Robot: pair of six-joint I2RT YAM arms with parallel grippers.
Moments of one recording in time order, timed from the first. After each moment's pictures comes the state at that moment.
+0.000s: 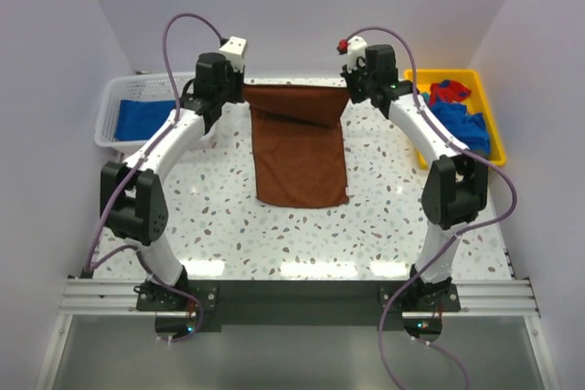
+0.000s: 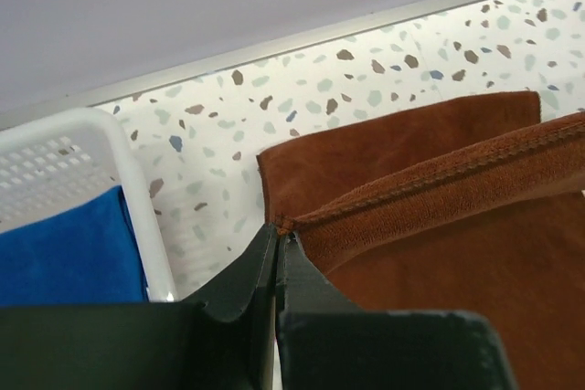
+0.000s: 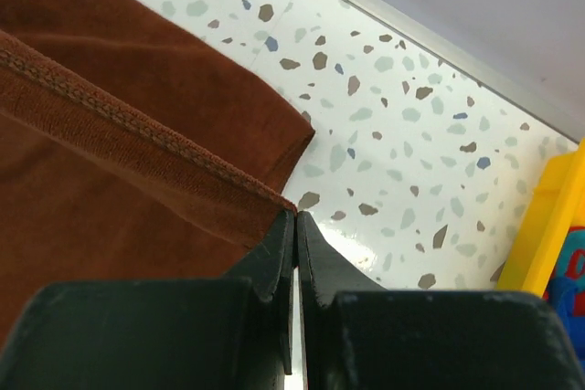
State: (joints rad) left arm -0.27 1.79 1.52 -0.12 -0.06 0.03; right arm 0.28 1.93 1.73 -0.35 -0.05 -0.24
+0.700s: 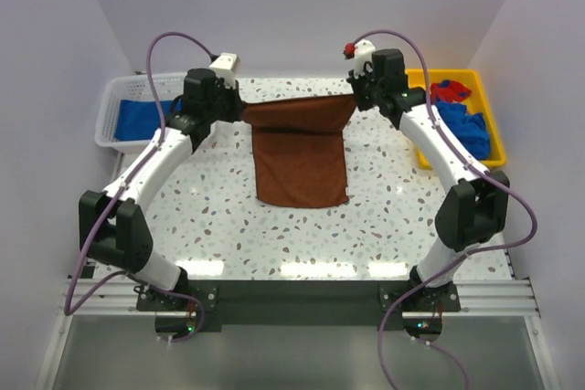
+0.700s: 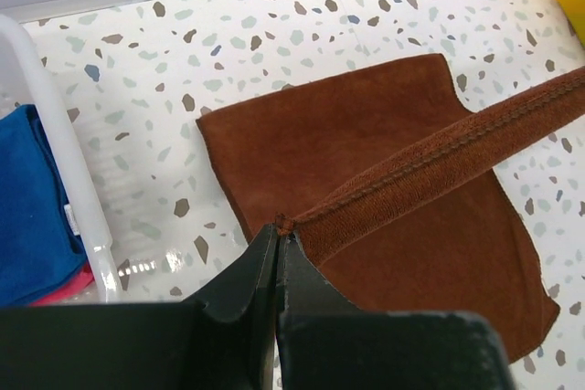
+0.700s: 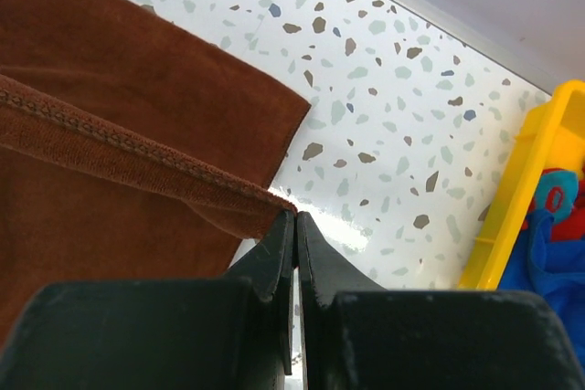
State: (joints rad) left arm -0.27 1.56 1.31 -0.21 0.10 -0.11; right arm 0.30 1.71 1.59 -0.46 -0.02 -0.21
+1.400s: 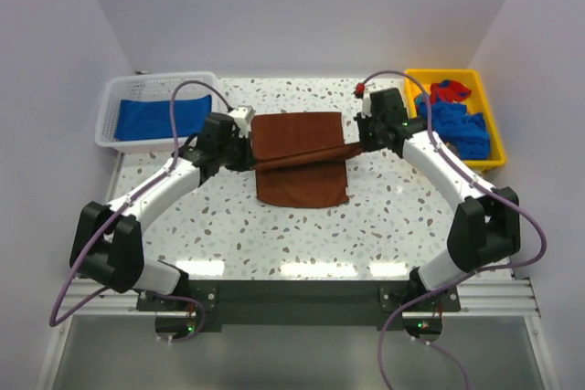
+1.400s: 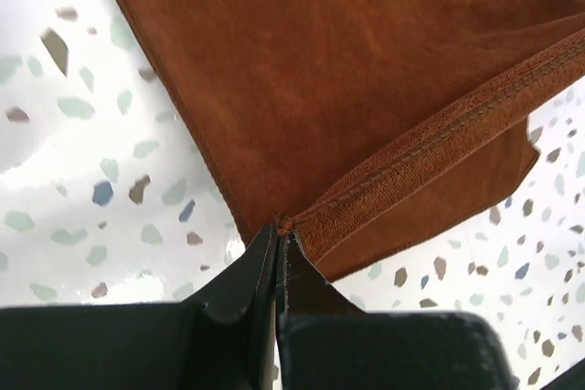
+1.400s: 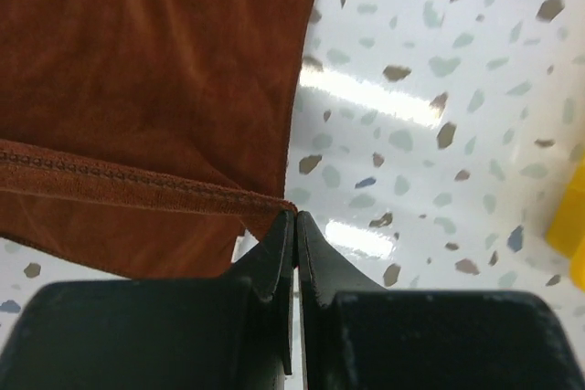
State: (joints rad) left arm -0.38 1.42 1.00 -0.30 0.15 -0.24; right arm 0.32 1.55 1.28 -0.56 0.03 0.01
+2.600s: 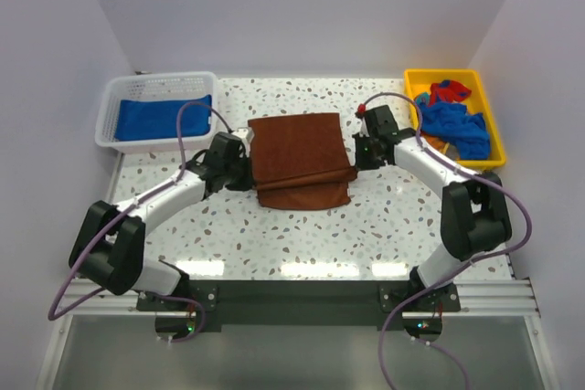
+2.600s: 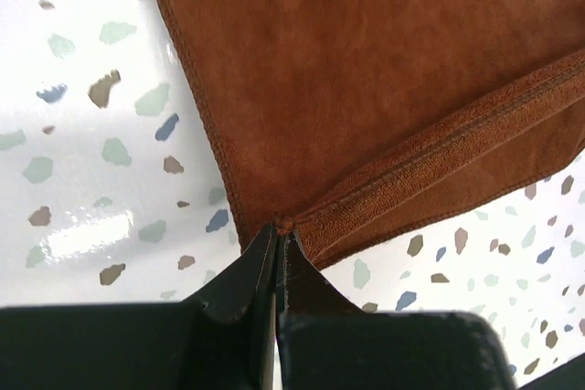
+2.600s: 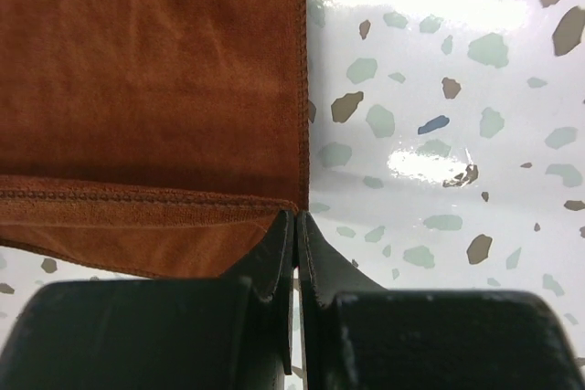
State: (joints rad) left arm -0.45 1.42 0.81 -0.27 0.08 -0.39; right arm 0.32 1.66 1.12 -0.52 -0.03 0.23
